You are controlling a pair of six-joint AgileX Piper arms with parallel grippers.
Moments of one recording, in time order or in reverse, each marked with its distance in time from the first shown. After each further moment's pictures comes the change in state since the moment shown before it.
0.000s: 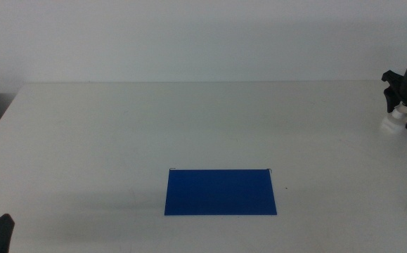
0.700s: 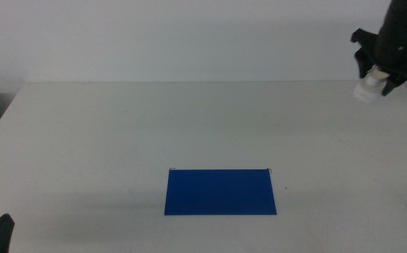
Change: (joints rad) left arm 0.000 0.000 0.000 0.000 0.000 0.000; right arm 0.227 -0.379 0.261 -0.054 0.004 0.076
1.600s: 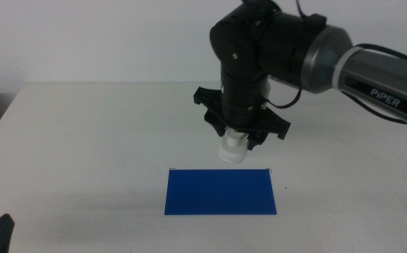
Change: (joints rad) left arm 0.000 0.000 0.000 0.000 0.000 0.000; right arm 0.646 -0.124 0.209 -0.022 -0.003 0.186
